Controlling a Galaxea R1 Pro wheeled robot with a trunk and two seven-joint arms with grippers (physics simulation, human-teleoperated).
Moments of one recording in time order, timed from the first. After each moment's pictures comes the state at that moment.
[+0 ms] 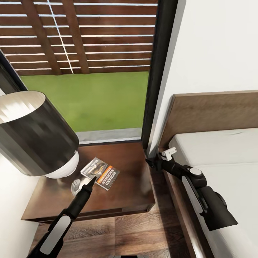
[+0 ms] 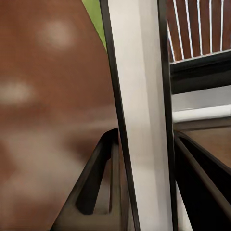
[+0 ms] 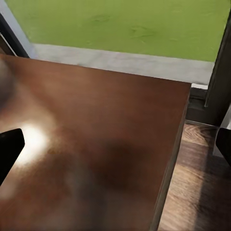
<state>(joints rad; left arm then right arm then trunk) -0.31 0.10 -0.13 -1.06 1.25 0.08 -0.41 -0.60 -0.14 0.18 -1.35 -0.14 0.43 0.43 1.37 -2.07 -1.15</state>
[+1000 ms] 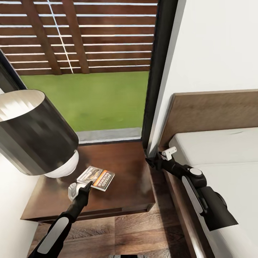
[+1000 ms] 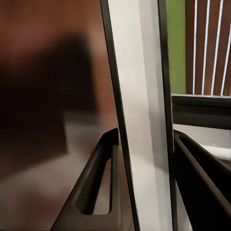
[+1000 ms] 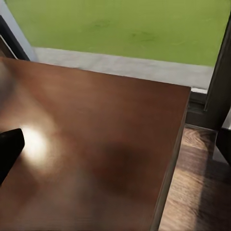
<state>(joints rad) -0.31 0.10 -0.13 -1.02 1.47 0.09 -0.24 -0.60 -0.14 0.18 -1.35 -0.14 0.41 0.43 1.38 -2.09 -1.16</state>
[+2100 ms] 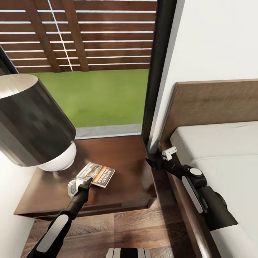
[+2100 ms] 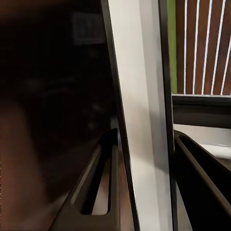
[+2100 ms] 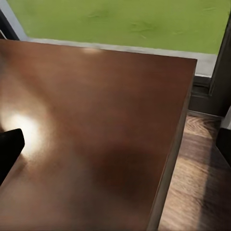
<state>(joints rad) -0.31 0.10 -0.13 -1.07 1.48 0.09 -0.25 -0.60 -0.14 0.18 -1.35 -0.14 0.41 0.43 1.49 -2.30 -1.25</state>
